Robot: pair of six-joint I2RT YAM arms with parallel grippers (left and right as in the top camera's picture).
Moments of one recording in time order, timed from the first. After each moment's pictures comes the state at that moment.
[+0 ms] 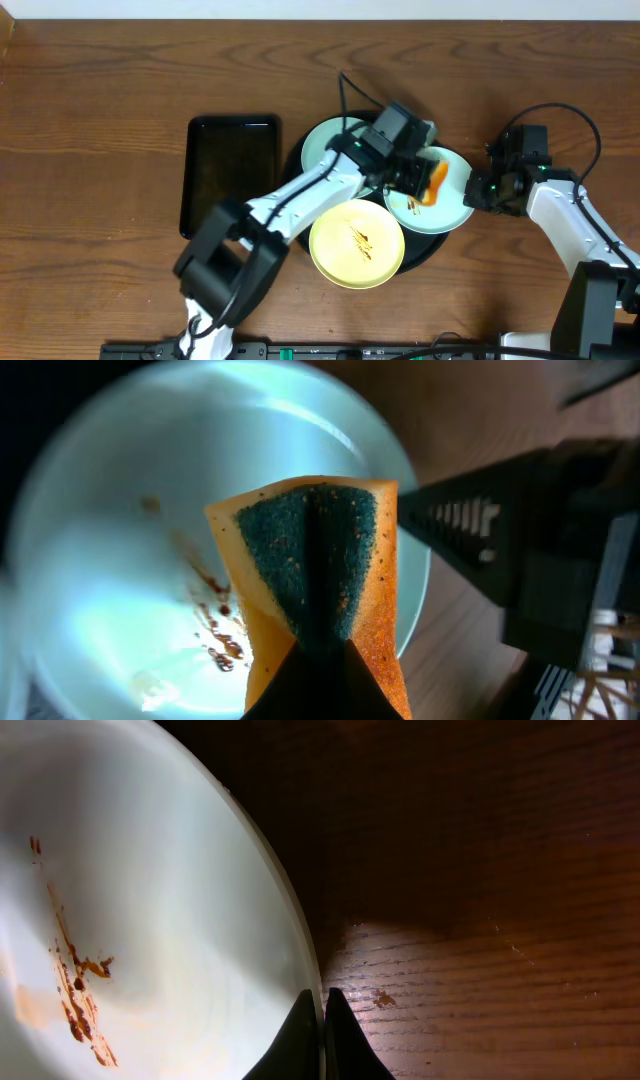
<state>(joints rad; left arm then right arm) -0.76 2.01 1.46 -0.43 0.48 -0.46 -0.06 1.58 0.88 -0.59 -0.14 0.20</state>
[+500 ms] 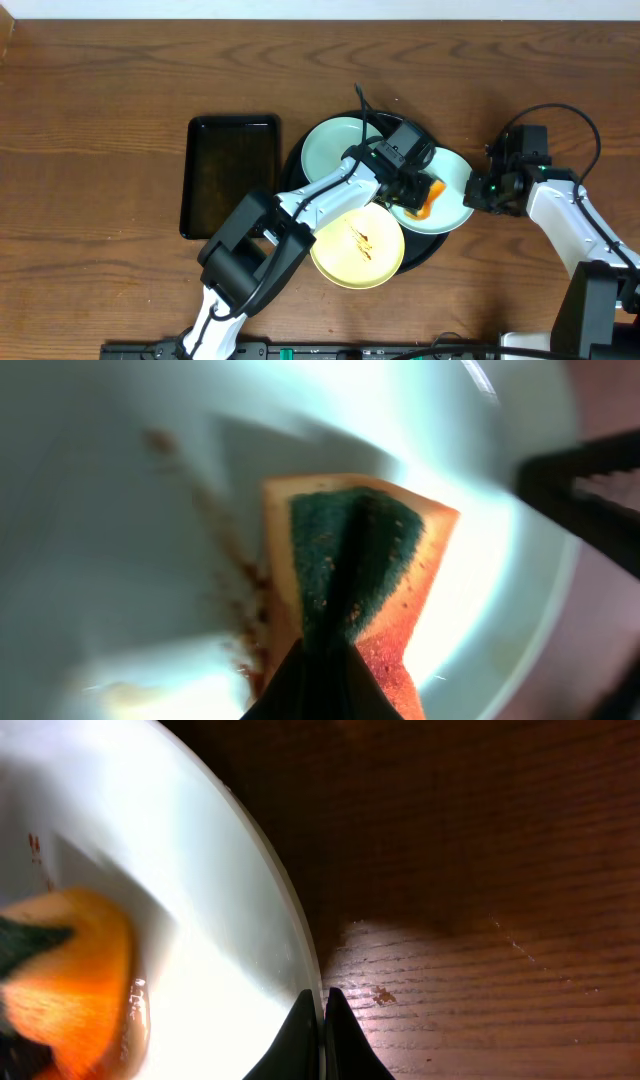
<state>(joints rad) -0.80 2.10 1.46 -0.46 0.34 -0.46 -0.06 1.58 0.88 -0.60 -0.14 0.20</state>
